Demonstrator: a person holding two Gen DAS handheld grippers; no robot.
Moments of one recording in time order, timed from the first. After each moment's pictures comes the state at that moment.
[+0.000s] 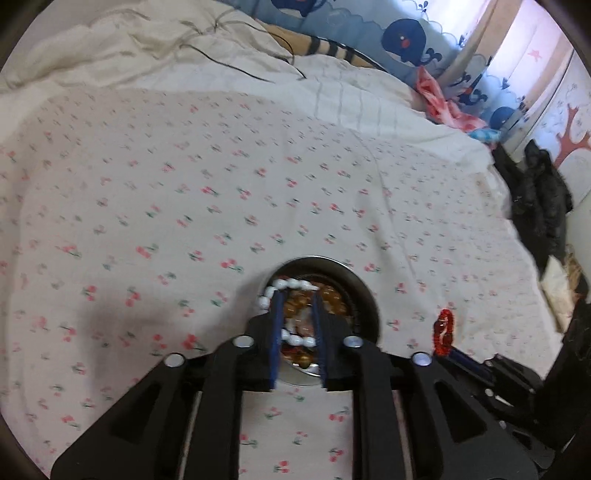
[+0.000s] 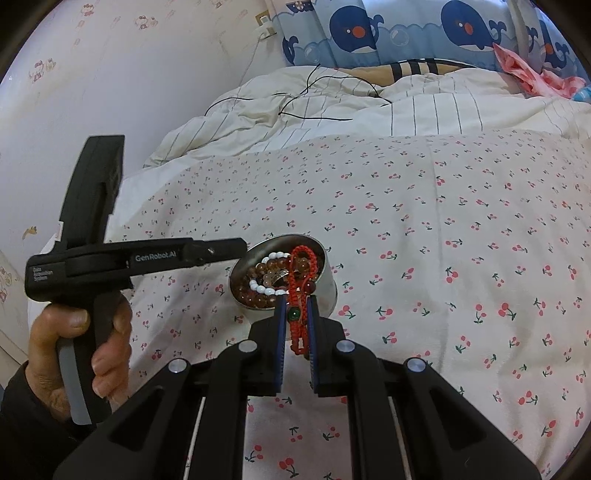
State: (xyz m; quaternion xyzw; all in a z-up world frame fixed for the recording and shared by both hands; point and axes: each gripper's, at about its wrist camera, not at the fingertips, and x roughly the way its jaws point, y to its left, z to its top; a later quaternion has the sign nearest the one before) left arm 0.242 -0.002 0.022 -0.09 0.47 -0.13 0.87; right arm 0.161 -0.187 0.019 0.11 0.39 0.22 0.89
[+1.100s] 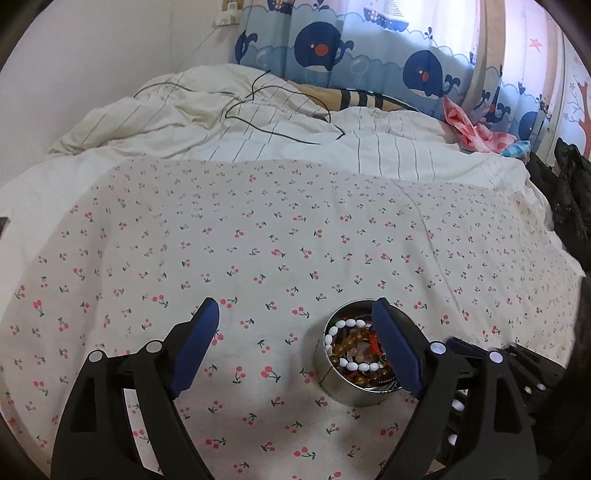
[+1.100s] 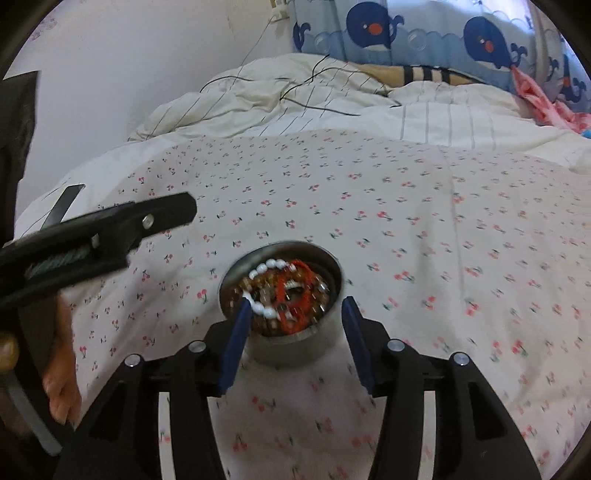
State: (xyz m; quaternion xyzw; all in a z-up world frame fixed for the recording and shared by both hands) left arm 0.214 0.007 0.065 -0.01 0.37 -0.03 0.93; right arm 0.182 -0.145 0.011 0.04 0.40 0.19 0.90
